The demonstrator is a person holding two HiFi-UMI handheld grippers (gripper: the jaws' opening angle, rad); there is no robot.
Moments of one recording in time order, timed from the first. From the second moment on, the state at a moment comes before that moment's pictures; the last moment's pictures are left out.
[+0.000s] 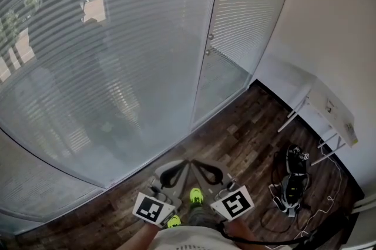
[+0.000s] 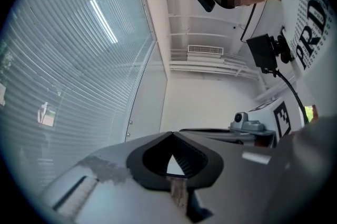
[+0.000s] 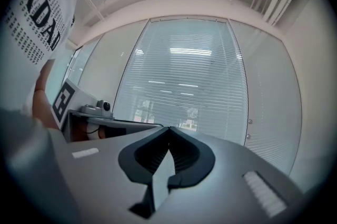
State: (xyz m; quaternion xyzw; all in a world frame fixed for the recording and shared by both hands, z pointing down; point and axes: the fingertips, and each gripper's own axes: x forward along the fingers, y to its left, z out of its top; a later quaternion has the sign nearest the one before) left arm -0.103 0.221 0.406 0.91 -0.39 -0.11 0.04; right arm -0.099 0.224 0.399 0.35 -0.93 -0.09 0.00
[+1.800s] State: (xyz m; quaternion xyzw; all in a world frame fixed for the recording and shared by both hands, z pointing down) left arm 0.004 -0.094 0.421 0.88 -0.46 -0.10 0.01; right arm 0.011 -0.090 0.413 0.27 -0.96 -0.10 0.01
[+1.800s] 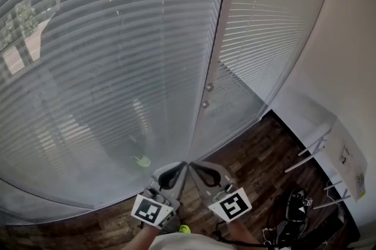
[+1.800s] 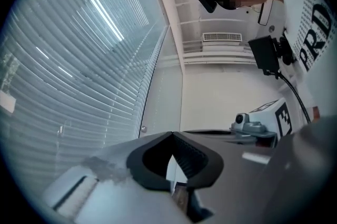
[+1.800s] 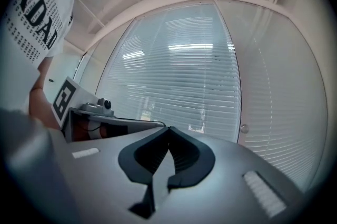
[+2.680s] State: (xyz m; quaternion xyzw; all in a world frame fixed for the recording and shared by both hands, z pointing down) left arm -0.034 -0.176 0.404 0.90 -0.42 -0.13 0.00; right arm -0.027 -0.173 0.409 0.31 -0.94 -0.14 0.04
